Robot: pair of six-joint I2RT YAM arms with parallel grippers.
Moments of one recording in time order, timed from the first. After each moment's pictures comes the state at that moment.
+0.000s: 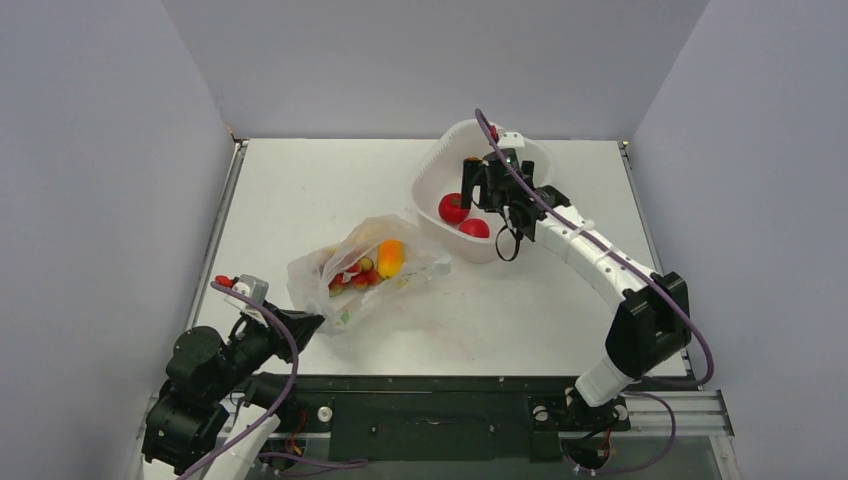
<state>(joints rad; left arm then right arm) -0.36 0.15 0.77 -0.83 0.30 -0.41 0.51 1.62 1.37 -0.44 0.32 0.34</state>
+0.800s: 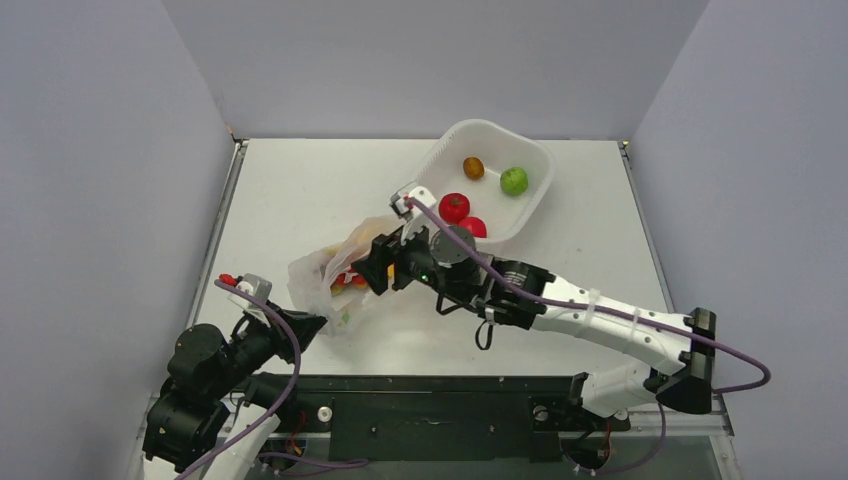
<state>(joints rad) -0.36 0.17 0.77 -0.83 0.33 -0.40 1.16 1.31 1.31 -0.17 0.19 0.34</state>
